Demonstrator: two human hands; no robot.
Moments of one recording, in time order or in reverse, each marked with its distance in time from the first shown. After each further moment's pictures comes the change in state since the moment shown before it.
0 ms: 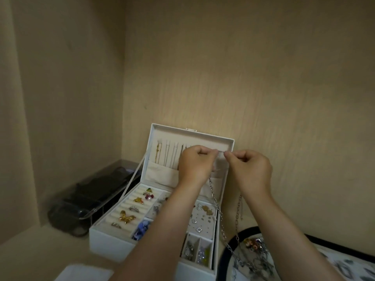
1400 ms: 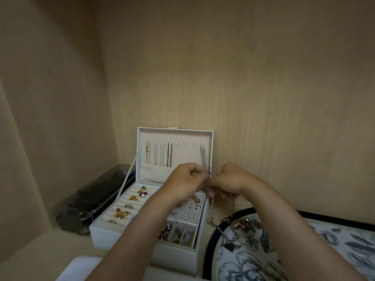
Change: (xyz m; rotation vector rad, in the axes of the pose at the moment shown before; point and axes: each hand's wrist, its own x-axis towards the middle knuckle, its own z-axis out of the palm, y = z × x) left_hand -0.050 0.003 -0.017 0.394 -0.398 -0.060; right_hand -0.005 0.009 -0.037 -0.273 -0.861 0.322
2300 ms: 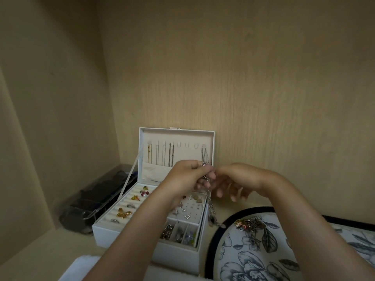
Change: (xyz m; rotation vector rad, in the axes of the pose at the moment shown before) left_hand -0.008 0.014 -0.006 -0.408 -0.112 -0.073; right_hand -0.014 0.003 -0.024 0.030 -0.265 -0.060
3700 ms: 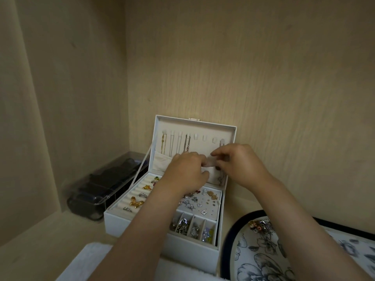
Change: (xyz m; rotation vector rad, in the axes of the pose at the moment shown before) left_hand 0.018 -0.026 -0.044 1.093 0.171 0.346; right_hand 0.057 -0.010 0.027 -0.490 0.681 -0.488
